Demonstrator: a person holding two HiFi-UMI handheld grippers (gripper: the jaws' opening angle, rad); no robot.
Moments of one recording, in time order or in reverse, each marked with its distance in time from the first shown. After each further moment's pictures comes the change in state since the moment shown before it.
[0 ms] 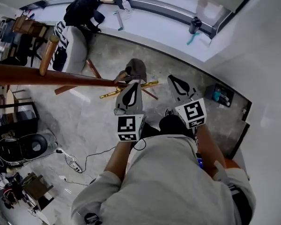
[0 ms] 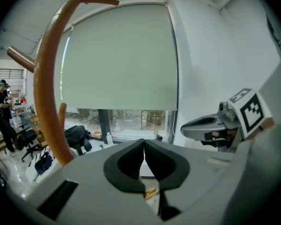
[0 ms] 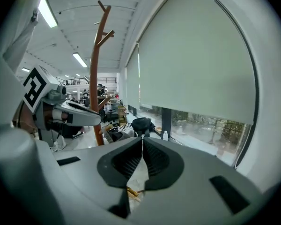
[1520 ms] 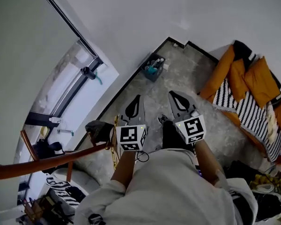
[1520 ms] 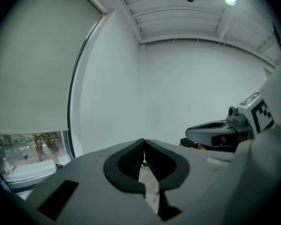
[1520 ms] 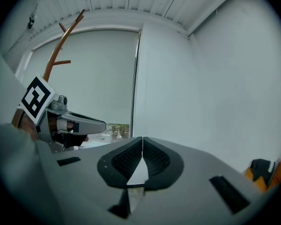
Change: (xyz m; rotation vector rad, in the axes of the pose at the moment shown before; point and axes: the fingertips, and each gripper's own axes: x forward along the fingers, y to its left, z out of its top) left arm -0.161 -0.225 0.011 0.360 -0.179 -1.244; right arm -0.325 0.165 -0.020 0.250 -0.125 -1.362
